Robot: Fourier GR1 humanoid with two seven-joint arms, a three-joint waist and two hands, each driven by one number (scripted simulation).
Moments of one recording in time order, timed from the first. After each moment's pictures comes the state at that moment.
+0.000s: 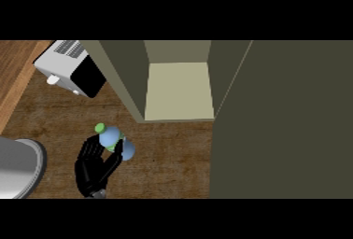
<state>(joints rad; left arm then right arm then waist) 0.00 0.01 -0.06 -1.09 0.60 0.32 -0.68 0.85 -0.19 -0.14 -2.39 -0.43 0.48 -0.20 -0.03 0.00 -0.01</state>
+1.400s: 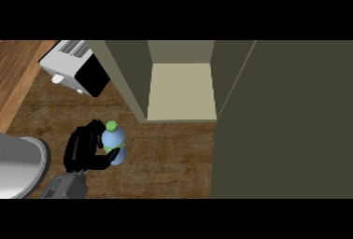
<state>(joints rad) -0.19 0.23 -0.13 -0.95 0.53 -0.14 -0.65 0.92 -0.24 -0.22 -2.38 -0.48 0.49 -0.24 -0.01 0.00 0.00</state>
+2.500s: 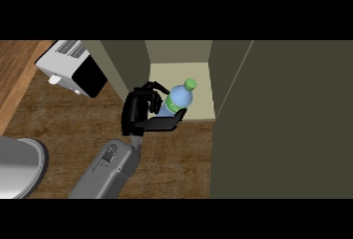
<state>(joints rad) -0.47 0.01 -0.29 -1.12 0.33 0.39 -0.33 0.91 -0.29 -0.27 -2.37 -0.54 0.49 -0.25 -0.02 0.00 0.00</state>
